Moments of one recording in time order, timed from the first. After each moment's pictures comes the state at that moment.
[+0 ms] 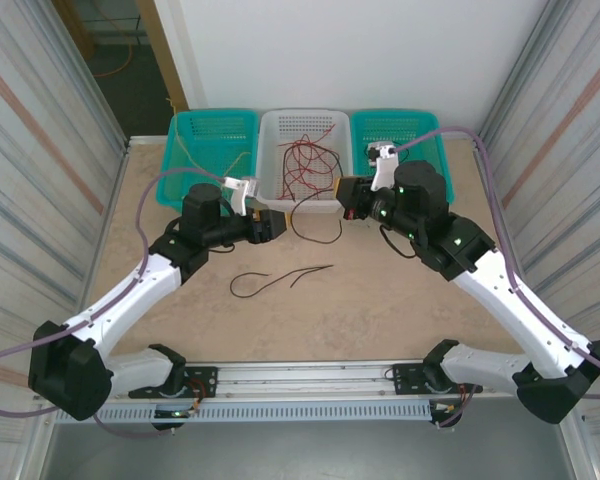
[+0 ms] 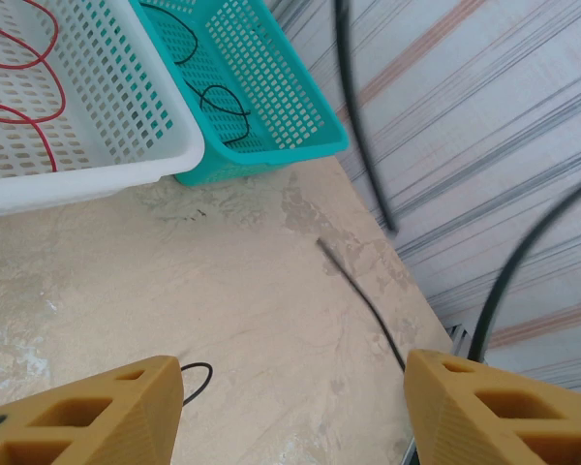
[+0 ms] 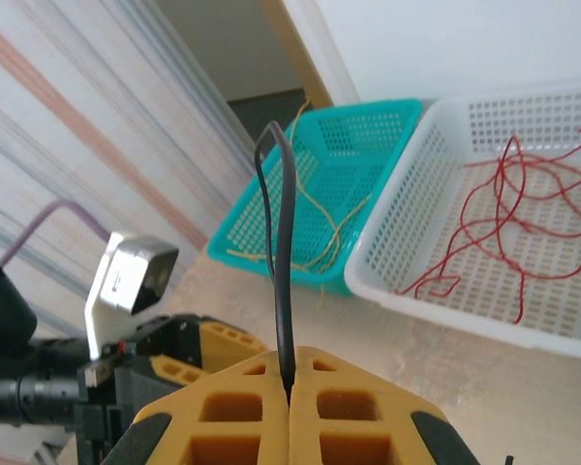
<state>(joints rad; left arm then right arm) -0.50 1.19 0.89 -0.08 0.54 -0.54 0.68 1.10 1.29 -0.45 -0.02 0.51</state>
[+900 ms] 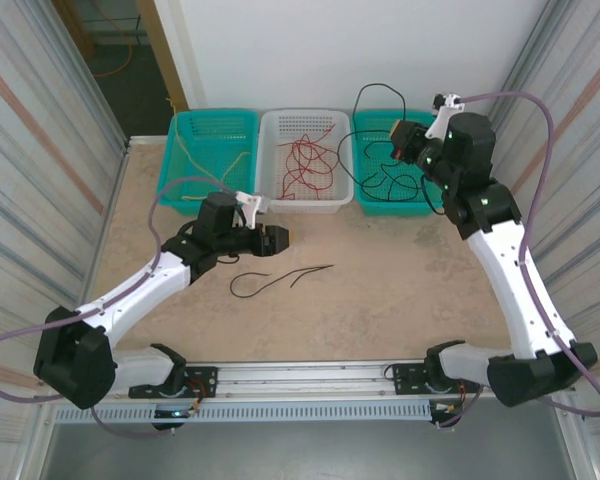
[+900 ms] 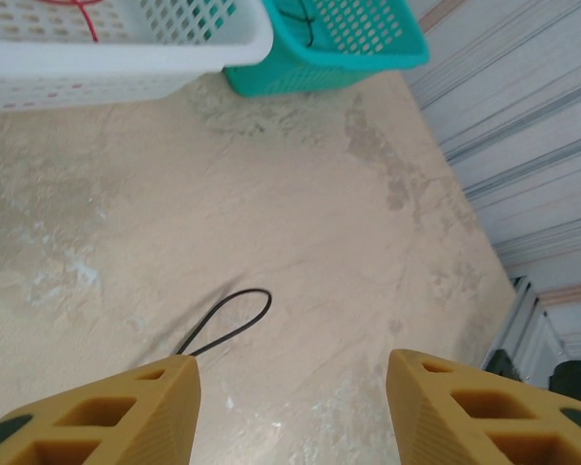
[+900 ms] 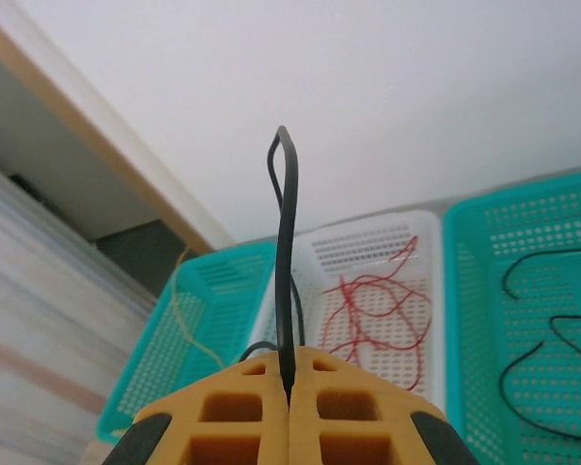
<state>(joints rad) -0.55 1.25 0.86 -0.21 0.46 -0.45 0.26 1.25 1.48 -0.43 -0.08 0.52</state>
